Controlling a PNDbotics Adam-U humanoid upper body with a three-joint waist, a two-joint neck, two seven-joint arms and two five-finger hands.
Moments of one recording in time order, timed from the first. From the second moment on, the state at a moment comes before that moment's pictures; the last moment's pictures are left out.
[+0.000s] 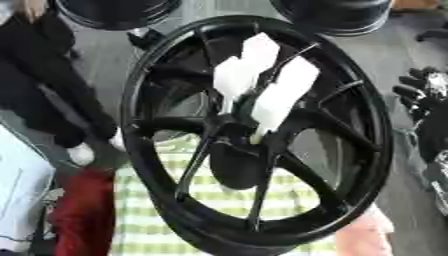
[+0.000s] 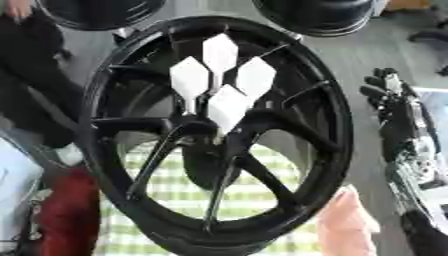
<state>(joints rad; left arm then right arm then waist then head) -0.22 0.37 0.15 -1.79 0.30 0.06 0.47 -0.13 -0.46 -0.05 -1.73 -0.43 0.01 -0.33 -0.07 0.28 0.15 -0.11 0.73</state>
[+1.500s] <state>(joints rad) -0.56 0.87 -0.05 -1.84 0.19 0.13 0.05 -0.11 -0.47 -0.05 -1.73 -0.43 0.01 -0.33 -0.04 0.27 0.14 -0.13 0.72</state>
